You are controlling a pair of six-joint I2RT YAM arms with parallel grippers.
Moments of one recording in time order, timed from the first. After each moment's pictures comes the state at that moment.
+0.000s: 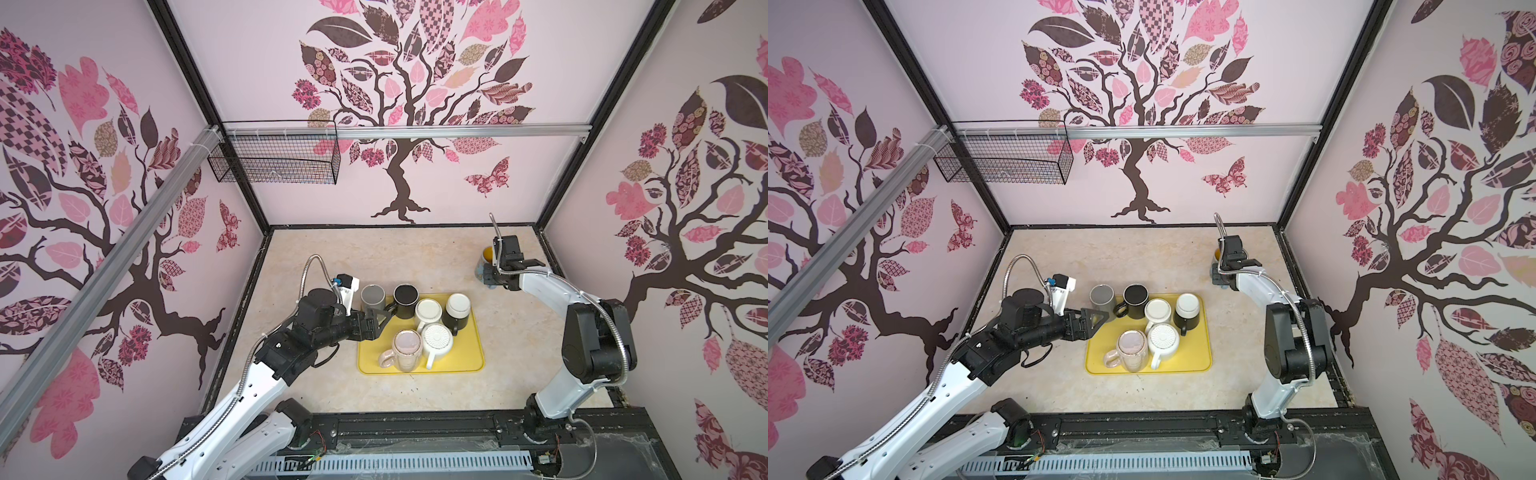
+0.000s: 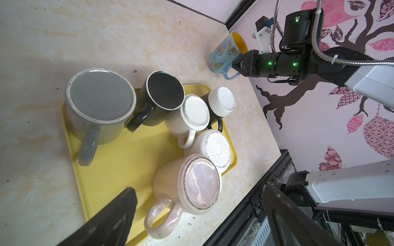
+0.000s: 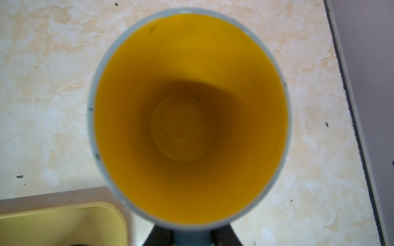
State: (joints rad) left arm -0.59 0.84 0.79 -0.49 0.28 -0.57; right arm 0.12 1.68 1.16 -0.40 0.20 0.12
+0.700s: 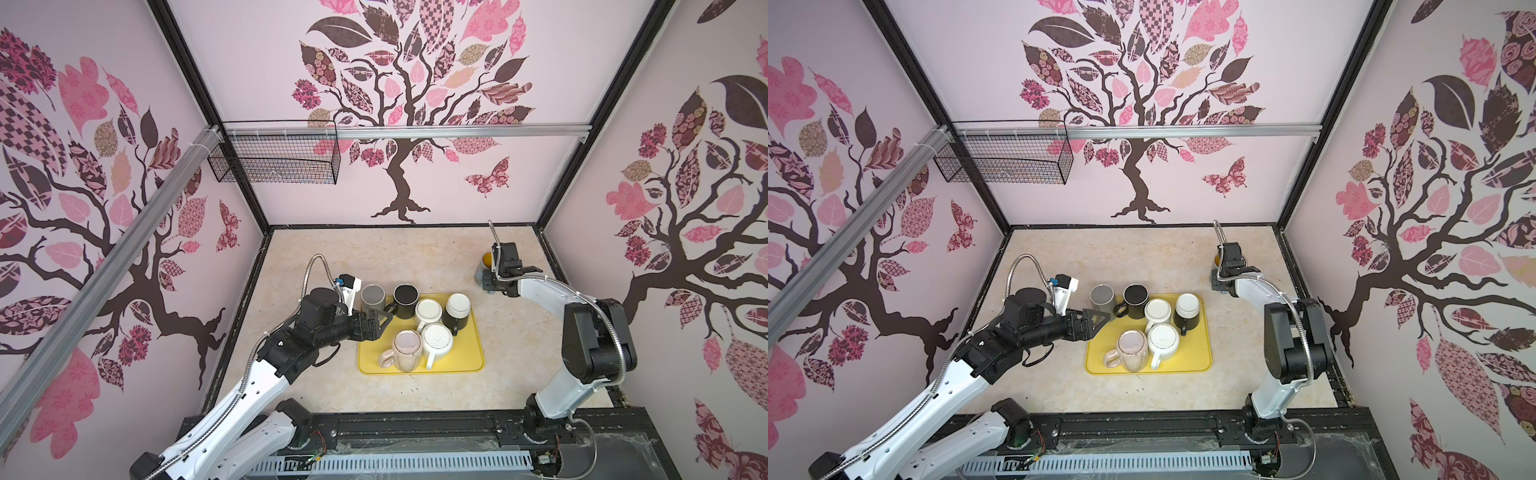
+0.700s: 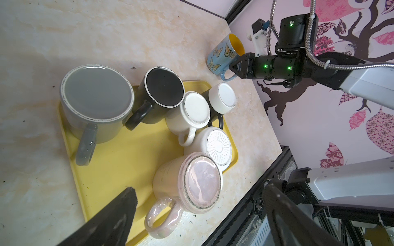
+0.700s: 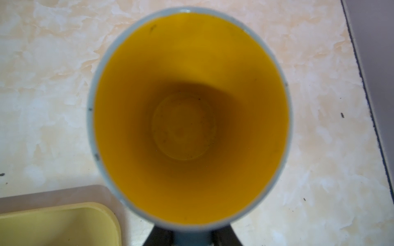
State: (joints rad) left arm -0.59 0.85 0.79 -0.49 0.29 -0.55; right arm 0.12 1.68 1.07 -0.33 0.19 0.14
